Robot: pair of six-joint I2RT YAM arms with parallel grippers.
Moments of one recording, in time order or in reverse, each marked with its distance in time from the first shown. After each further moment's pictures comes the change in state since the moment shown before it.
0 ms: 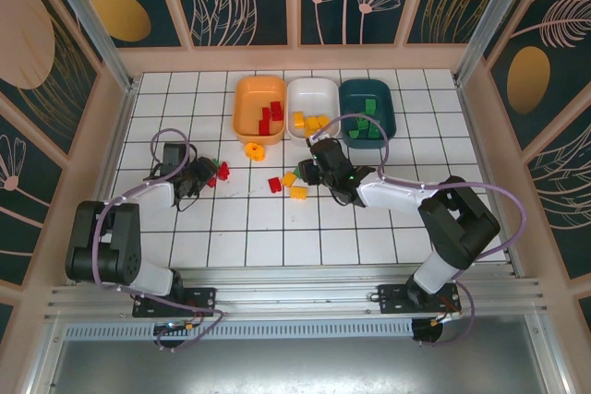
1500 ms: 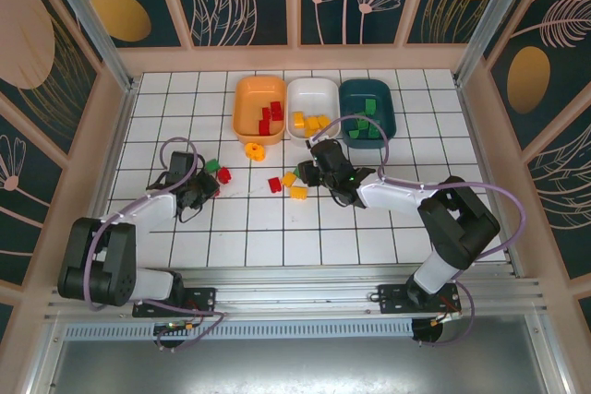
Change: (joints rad) left arm -0.083 -0.129 -0.064 -0.141 -0.027 0.068; right arm 0.000 0.000 -0.011 0.013 -0.018 0.000
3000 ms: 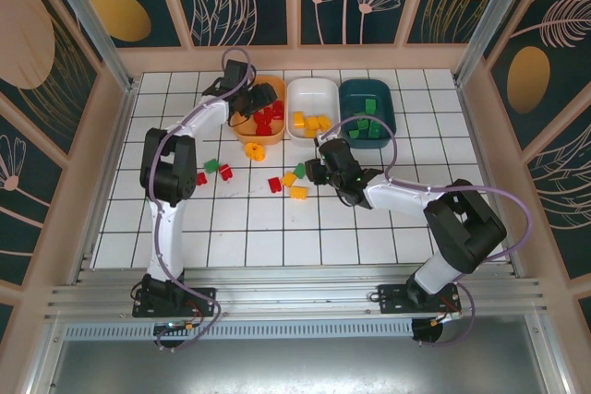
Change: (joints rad) left arm -0.136 0.871 1.281 -0.199 0.118 0.129; right arm -0.041 -0.039 -0.044 0.024 -0.003 0.004
